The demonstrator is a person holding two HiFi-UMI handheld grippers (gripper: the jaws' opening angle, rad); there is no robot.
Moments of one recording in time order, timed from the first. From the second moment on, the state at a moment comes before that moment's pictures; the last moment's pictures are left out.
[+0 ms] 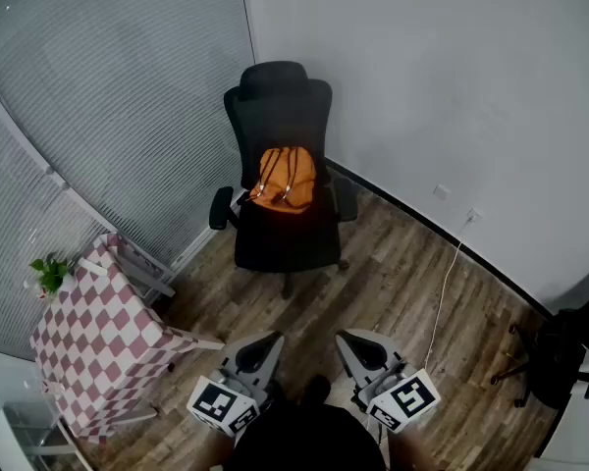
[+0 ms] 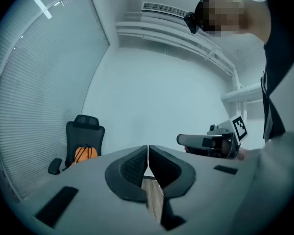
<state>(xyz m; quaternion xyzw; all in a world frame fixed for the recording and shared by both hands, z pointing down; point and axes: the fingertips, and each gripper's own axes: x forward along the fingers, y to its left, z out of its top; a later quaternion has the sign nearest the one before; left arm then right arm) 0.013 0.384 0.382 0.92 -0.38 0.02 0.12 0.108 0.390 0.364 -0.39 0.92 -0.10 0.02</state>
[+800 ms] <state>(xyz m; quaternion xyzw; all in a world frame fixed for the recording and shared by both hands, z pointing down) -0.013 0.353 0.393 0.91 -0.39 0.02 0.14 0.088 0.356 0.375 -0.38 0.91 -0.14 0.05</state>
